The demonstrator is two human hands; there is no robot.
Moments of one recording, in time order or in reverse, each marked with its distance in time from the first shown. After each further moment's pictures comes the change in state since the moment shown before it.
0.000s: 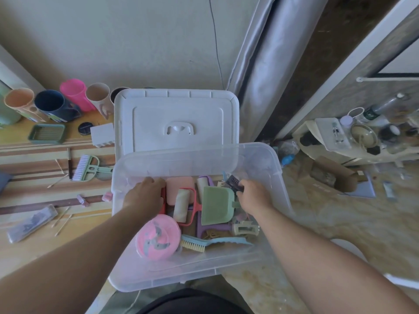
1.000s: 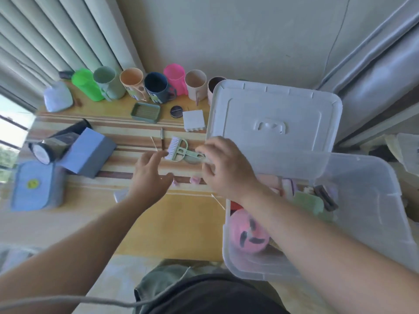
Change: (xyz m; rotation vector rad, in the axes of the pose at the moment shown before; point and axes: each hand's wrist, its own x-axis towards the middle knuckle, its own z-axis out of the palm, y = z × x) left_hand -0.074 -0.226 -0.054 -0.512 0.363 -0.258; right_hand -0.076 -0.341 0.041 0.228 0.301 -1.018
